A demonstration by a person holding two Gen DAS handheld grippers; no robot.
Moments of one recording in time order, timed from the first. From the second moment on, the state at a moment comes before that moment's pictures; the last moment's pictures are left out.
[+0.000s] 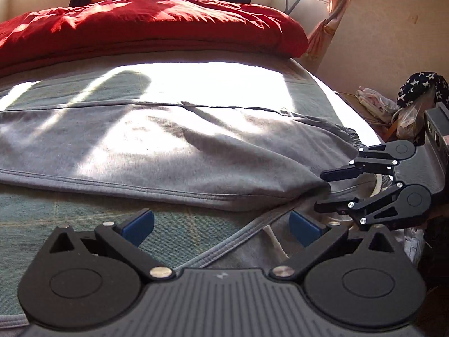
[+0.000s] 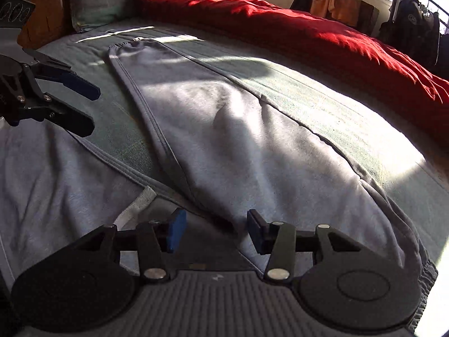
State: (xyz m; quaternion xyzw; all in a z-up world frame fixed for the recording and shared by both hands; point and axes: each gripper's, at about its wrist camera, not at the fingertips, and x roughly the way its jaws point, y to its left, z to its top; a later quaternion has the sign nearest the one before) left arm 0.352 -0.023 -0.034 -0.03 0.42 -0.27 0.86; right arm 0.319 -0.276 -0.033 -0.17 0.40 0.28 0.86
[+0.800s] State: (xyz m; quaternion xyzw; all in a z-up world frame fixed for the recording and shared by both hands) left arm 0.410 -0.044 -0.099 -0.24 0.45 -0.28 0.81; right arm 0.298 -0.297 -0.045 -0.09 0.37 0.35 0.86
